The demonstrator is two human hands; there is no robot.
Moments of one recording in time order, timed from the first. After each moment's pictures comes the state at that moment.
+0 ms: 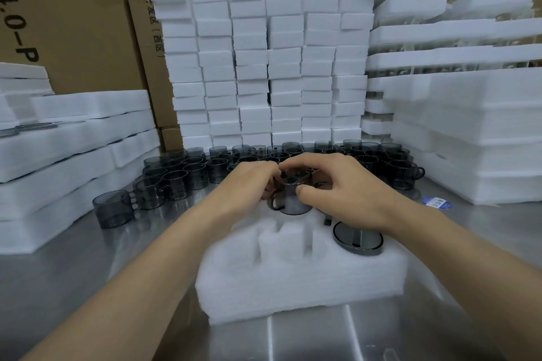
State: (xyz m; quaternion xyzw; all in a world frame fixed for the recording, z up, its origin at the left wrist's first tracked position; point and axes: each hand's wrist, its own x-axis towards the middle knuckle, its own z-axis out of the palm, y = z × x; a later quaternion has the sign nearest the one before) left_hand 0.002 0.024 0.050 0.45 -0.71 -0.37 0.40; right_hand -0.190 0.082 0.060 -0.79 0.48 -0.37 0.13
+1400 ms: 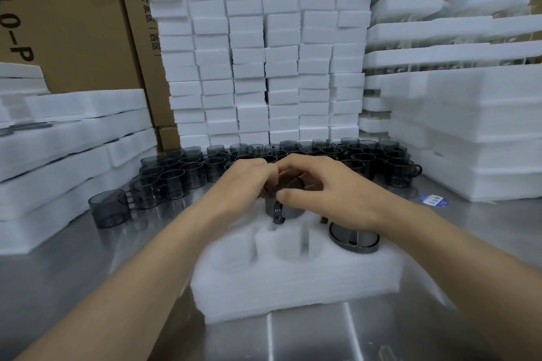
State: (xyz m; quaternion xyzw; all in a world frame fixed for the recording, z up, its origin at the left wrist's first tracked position) left_hand 0.001 0.028 0.053 0.42 -0.73 -0.35 0.41; right_hand -0.187 0.074 0.054 -0.81 0.42 -0.36 0.19
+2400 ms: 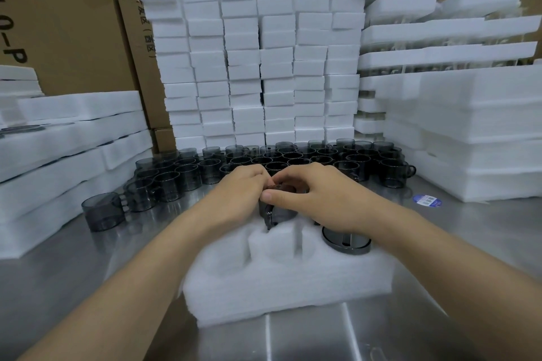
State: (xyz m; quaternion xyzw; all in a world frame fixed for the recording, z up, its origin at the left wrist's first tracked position) left_hand -0.002 0.014 0.044 0.45 -0.76 -0.27 0.38; right_hand -0.184 0.069 0.050 -0.78 0.51 -0.31 0.15
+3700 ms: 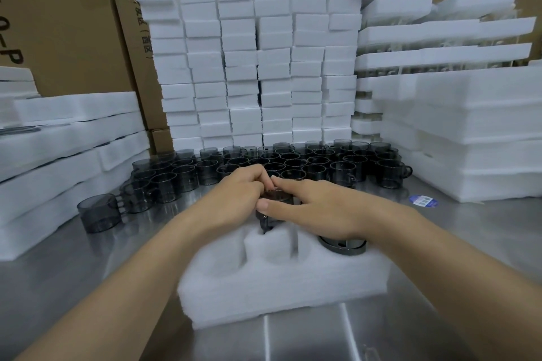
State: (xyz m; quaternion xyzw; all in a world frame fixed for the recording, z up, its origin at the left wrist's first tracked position) left_hand 0.000 0.021 0.046 0.45 -0.78 -0.28 0.35; right_hand -0.186 0.071 0.051 -0.80 0.55 -0.17 0.17
